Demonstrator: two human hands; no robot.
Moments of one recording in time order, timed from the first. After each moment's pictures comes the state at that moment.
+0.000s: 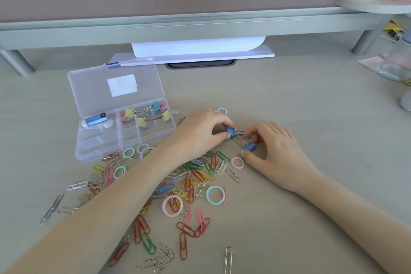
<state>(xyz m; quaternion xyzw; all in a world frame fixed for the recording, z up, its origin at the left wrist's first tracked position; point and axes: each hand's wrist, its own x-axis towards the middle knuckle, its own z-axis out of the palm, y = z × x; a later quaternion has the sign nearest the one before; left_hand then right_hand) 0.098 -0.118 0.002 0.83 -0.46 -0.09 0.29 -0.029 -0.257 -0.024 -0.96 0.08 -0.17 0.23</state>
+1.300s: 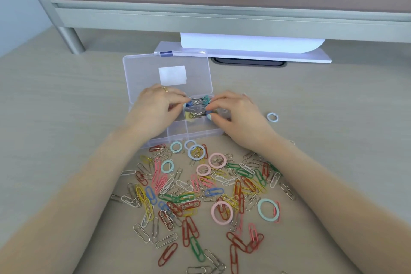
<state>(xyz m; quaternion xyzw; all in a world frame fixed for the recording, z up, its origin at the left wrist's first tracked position) 0.193 0.006 -0.002 0.88 -0.39 0.15 0.22 0.115 -0.173 -0.012 -0.94 -0.06 -0.16 0.29</state>
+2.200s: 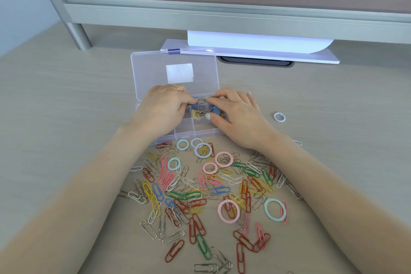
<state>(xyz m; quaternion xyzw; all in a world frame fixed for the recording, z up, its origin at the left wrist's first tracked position) 0.197 0.005 -0.003 0.90 -0.39 0.12 0.18 0.117 -0.164 -0.010 -0.98 -0.05 -0.08 0.18</state>
